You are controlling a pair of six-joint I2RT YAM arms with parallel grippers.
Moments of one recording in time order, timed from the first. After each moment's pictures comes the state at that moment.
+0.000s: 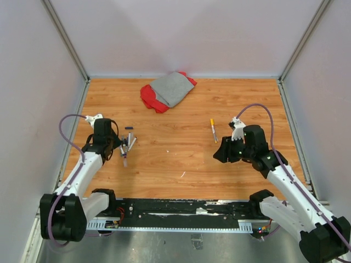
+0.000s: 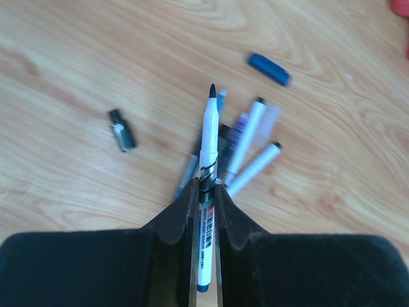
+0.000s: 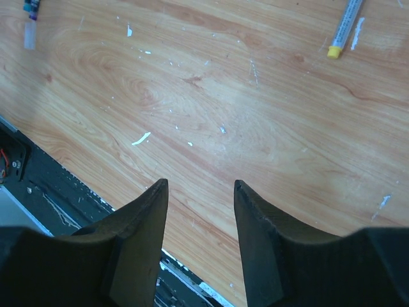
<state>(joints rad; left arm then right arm) -0.02 1.05 0.58 -0.30 -0.20 -0.56 0.38 0.83 0.63 -0.53 -0.36 0.27</state>
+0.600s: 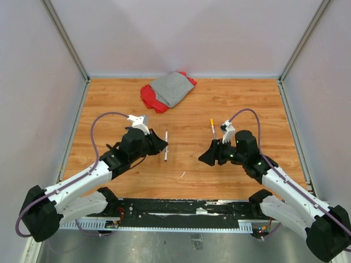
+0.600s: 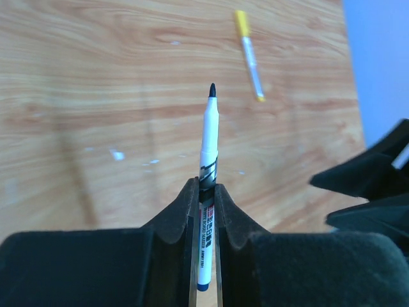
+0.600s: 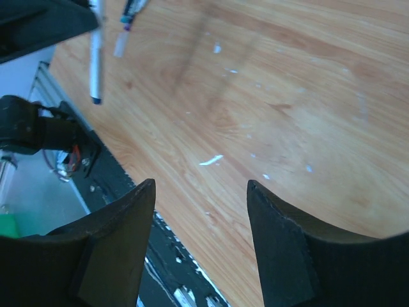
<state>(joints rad) -0.68 0.95 0.57 -0.08 -0.11 -0.77 0.49 0.86 0.49 -0.20 -0.47 0.45</state>
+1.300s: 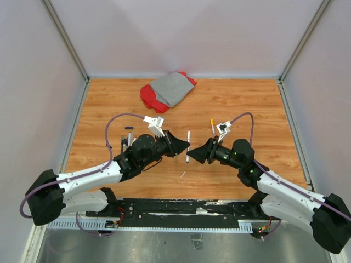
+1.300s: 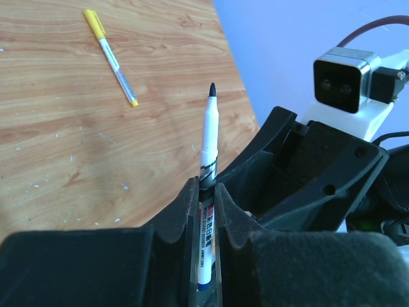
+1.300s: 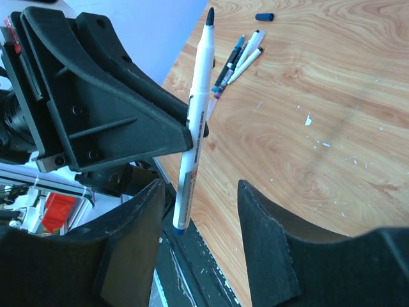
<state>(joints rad) -0.94 1.10 0.57 0.36 -0.11 -0.91 0.72 0.87 0.35 0.40 -0.34 0.76</state>
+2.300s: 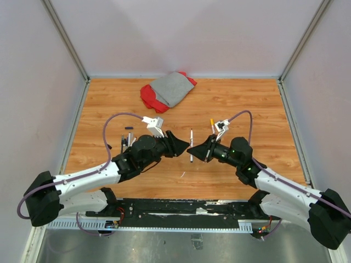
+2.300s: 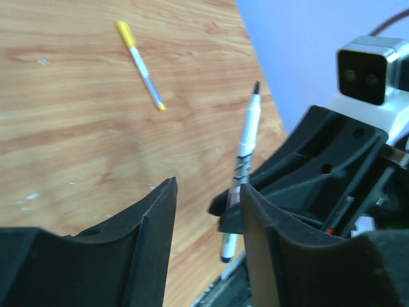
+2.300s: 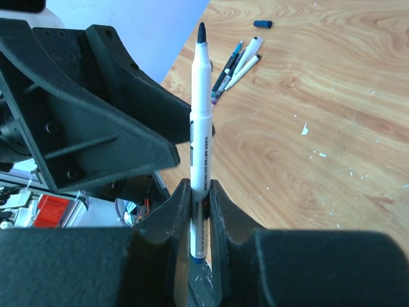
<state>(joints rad) -0.96 1.09 0.57 0.33 -0.16 -0.86 0.72 0.96 0.37 0.47 -0.34 0.76</state>
